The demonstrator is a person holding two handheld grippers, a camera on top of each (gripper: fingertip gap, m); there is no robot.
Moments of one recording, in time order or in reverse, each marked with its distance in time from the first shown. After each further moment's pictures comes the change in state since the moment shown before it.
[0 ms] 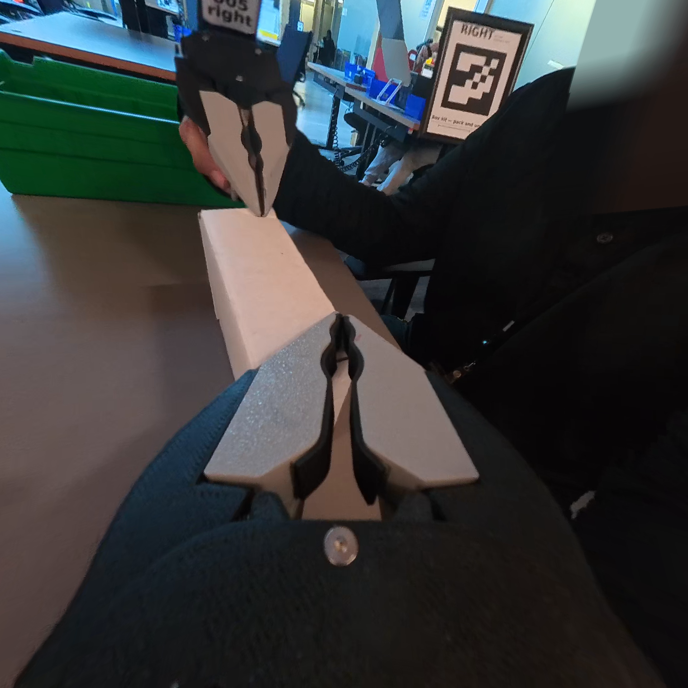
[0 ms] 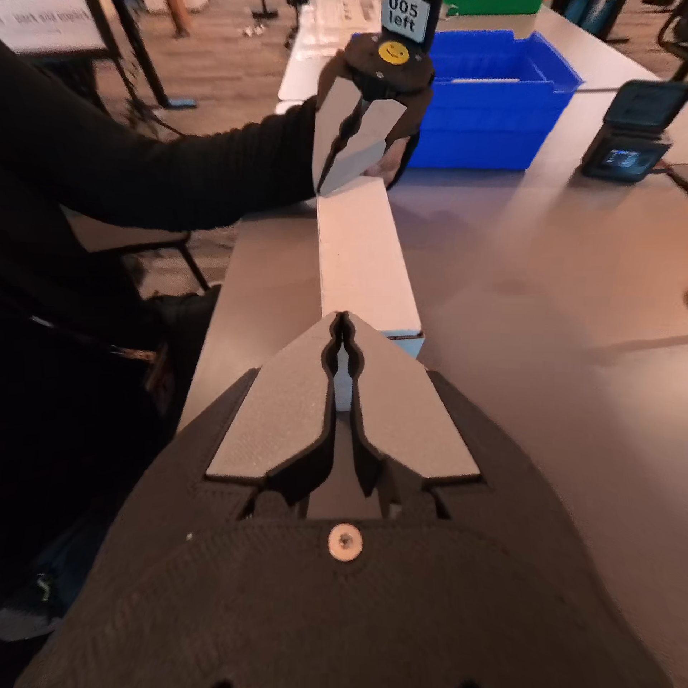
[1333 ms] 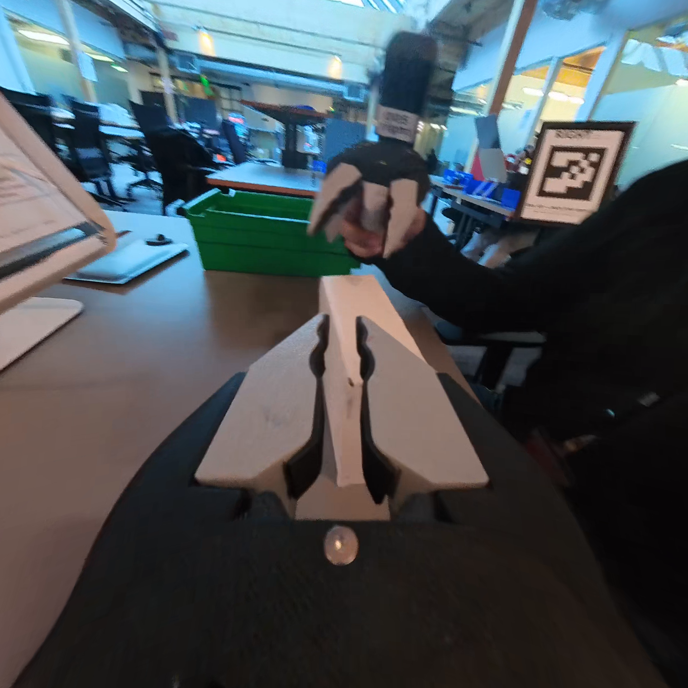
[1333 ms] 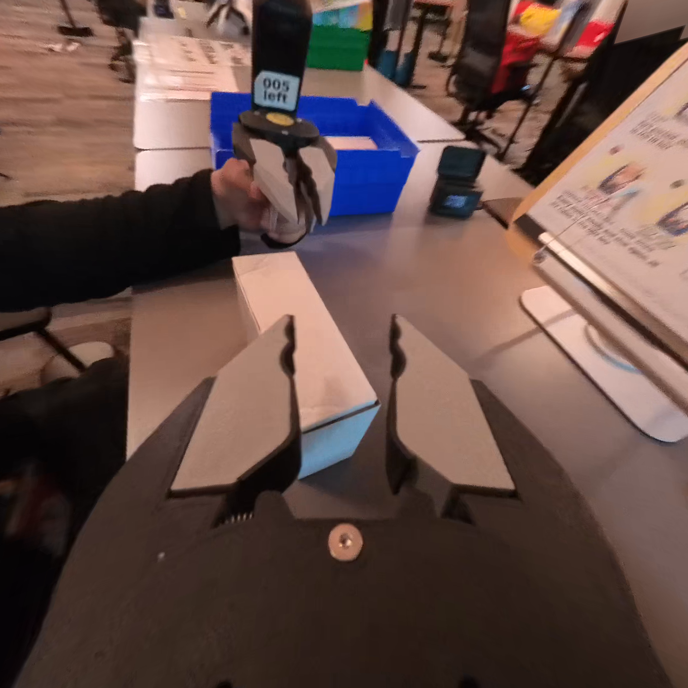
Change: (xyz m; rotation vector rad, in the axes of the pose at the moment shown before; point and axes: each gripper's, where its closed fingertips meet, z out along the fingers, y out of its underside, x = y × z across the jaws) left arm -0.041 -0.033 -0.044 0.244 -0.302 0.074; right arm 0.029 -0.048 0.007 0.052 0.375 0.033
